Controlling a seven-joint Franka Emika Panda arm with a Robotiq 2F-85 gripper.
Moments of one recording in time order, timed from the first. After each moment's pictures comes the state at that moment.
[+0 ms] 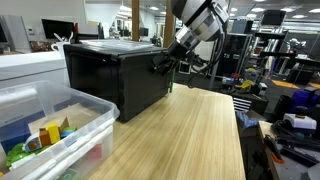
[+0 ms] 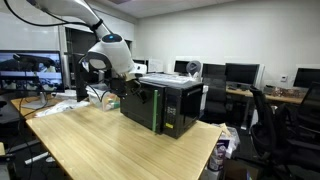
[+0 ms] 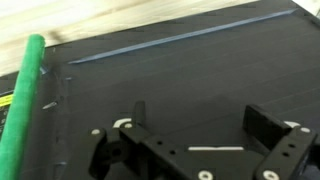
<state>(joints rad) -0.07 0.17 -0.05 -2.28 1.14 2.90 -0.95</state>
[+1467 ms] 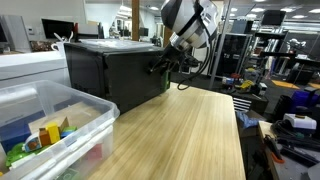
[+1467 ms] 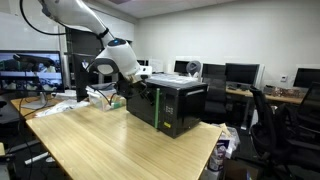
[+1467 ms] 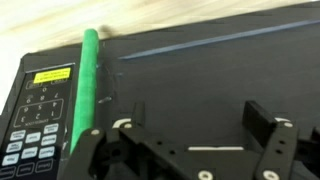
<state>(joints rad) -0.04 0.28 -0.08 -2.20 1.05 3.02 -0.83</state>
